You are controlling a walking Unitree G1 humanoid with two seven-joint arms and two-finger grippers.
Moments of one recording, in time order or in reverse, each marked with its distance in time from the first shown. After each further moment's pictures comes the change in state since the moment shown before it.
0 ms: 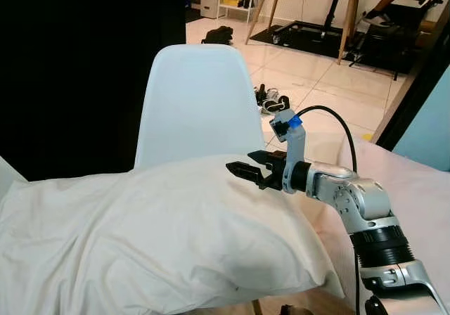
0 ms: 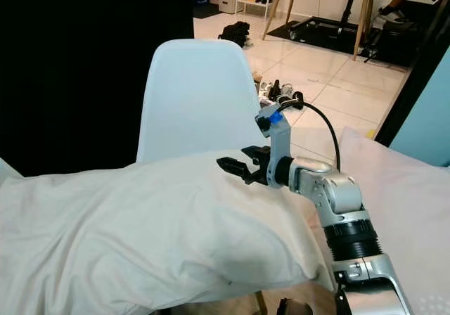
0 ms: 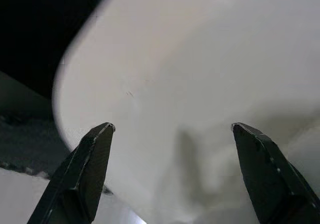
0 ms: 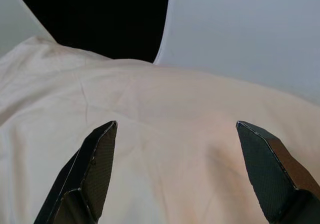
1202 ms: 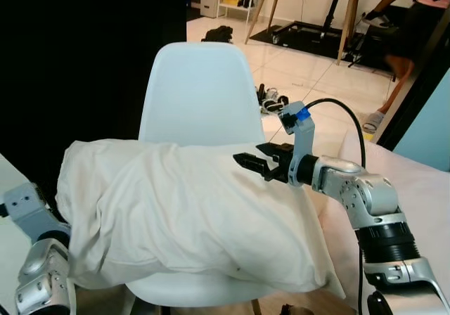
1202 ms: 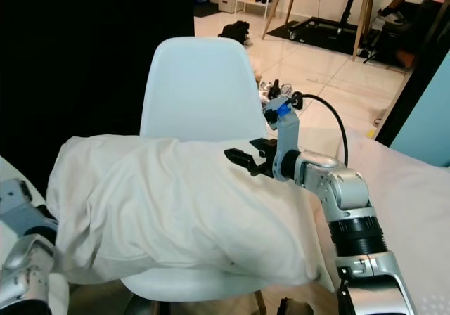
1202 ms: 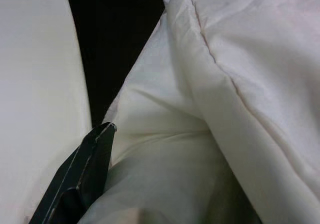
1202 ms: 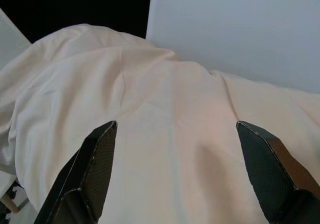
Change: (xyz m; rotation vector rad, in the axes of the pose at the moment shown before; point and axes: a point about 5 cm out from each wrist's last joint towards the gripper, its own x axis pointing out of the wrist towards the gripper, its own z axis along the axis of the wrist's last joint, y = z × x) left arm -0.006 -0.176 0.063 -0.093 -0.270 -0.880; right arm -0.007 -0.007 0.011 -0.019 -0.027 -0.068
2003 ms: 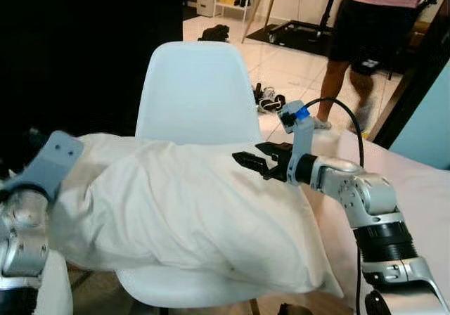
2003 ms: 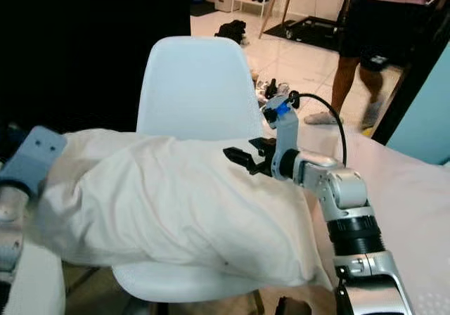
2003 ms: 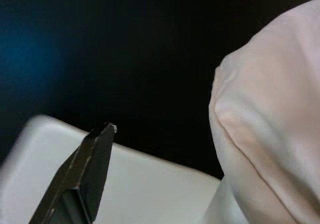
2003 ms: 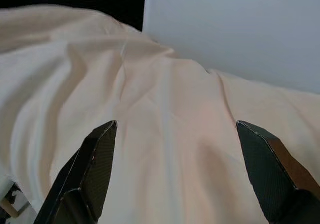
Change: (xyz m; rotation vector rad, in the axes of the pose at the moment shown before) left arm -0.010 -0.038 0.132 1.216 -0.300 0.108; right arm 0.003 0.002 0.000 0.015 -0.011 0.007
